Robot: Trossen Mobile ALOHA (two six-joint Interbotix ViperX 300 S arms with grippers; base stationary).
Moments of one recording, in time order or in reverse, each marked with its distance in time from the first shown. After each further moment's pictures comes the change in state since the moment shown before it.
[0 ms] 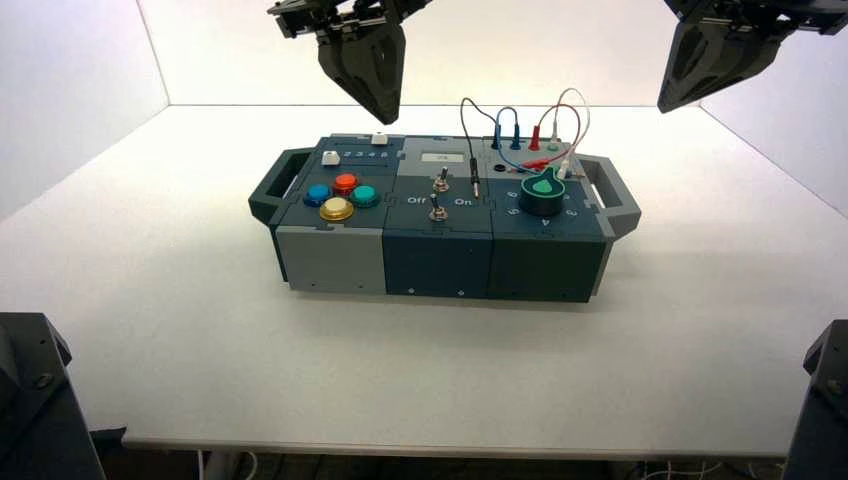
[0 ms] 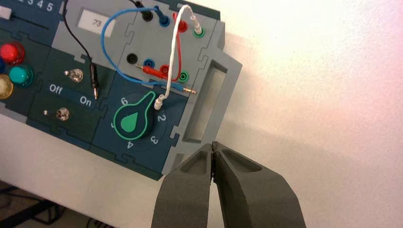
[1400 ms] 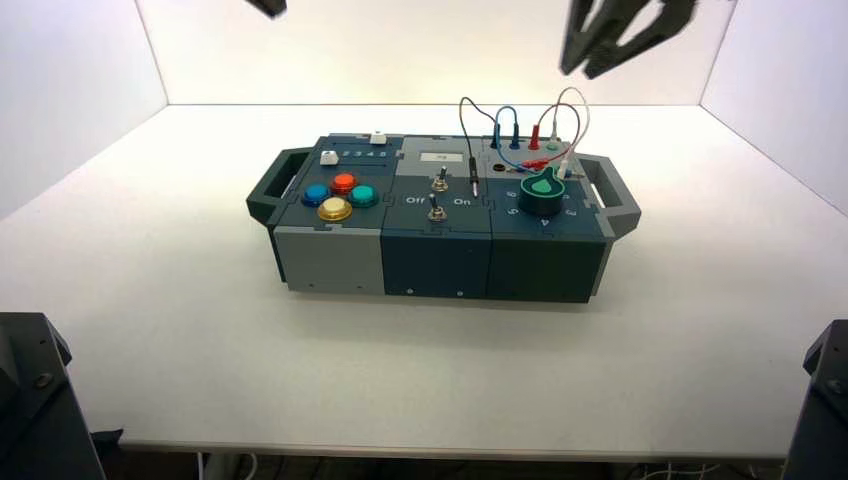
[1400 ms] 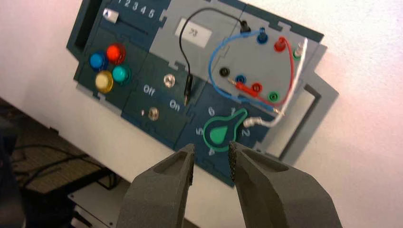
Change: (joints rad) left arm 0.222 -0.423 0.067 -0.031 0.244 -0.061; right arm 0.218 0.155 -0.213 0.129 0.123 0.064
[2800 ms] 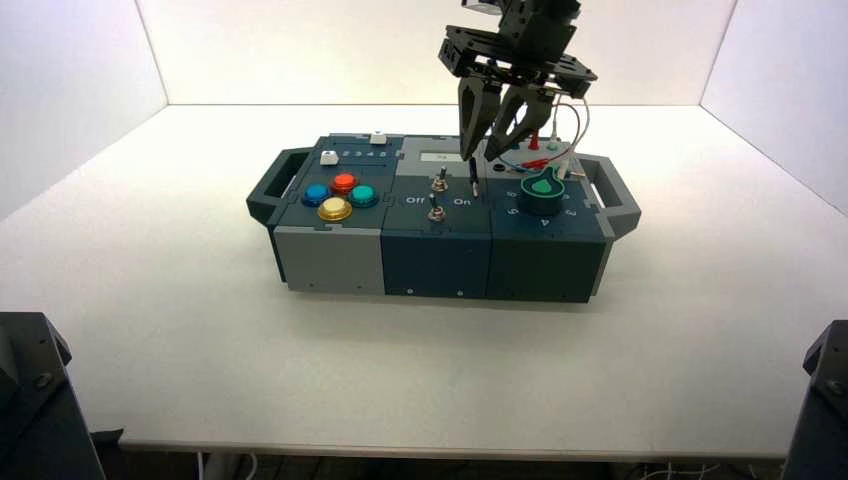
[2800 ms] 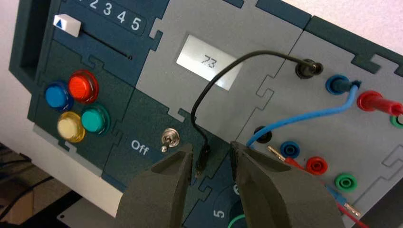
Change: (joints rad) left arm 0.002 -0.242 0.160 -0.123 -0.057 -0.002; right arm 0.127 0.462 -0.184 0.009 -0.160 0.044
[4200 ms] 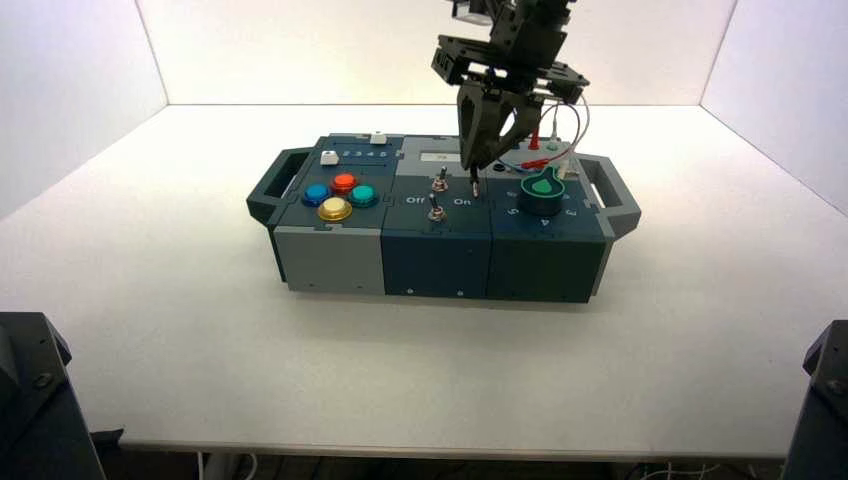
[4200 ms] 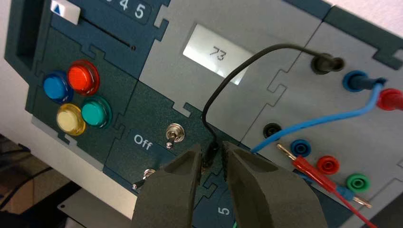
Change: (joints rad) left arm 0.000 0.002 0.003 -0.002 0.008 -0.008; right arm 0.018 0.025 -0.015 -0.003 0.043 -0.002
